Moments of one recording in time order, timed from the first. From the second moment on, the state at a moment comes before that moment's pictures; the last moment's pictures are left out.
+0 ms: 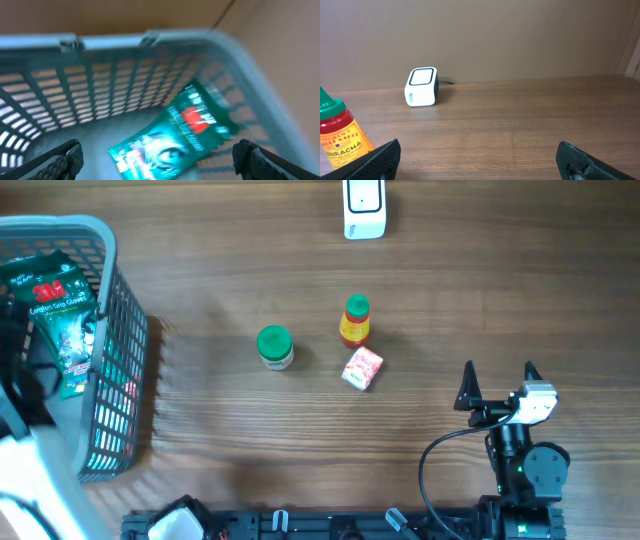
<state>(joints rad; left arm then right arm) 0.59 1.19 1.40 -0.84 -0.32 -0.59 -0.05 0.03 0.01 0.00 -0.05 0.06</state>
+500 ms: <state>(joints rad) 0.63 1.77 1.40 -0.63 0.07 -0.05 -0.05 0.03 0.01 0.00 -0.05 0.06</state>
